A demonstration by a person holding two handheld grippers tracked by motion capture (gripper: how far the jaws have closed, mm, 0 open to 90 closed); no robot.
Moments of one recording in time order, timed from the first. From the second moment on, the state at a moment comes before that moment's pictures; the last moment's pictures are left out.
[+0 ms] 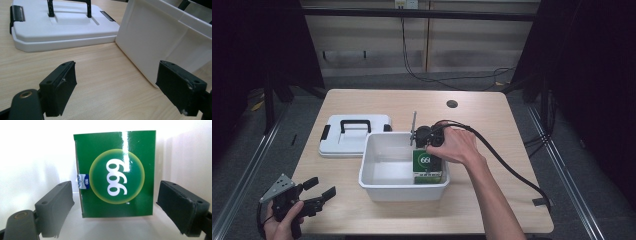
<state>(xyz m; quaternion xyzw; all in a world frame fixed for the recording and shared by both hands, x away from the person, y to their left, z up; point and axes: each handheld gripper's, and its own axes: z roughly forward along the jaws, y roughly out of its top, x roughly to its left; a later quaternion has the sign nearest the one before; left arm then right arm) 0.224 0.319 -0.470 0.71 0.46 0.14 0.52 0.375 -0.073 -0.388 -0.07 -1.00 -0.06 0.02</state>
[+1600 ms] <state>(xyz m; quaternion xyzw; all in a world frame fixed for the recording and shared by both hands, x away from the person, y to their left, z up) 0.222 0.320 -0.470 0.71 0.46 0.15 0.52 0.328 -0.167 -0.344 -0.16 -0.89 -0.42 -0.09</state>
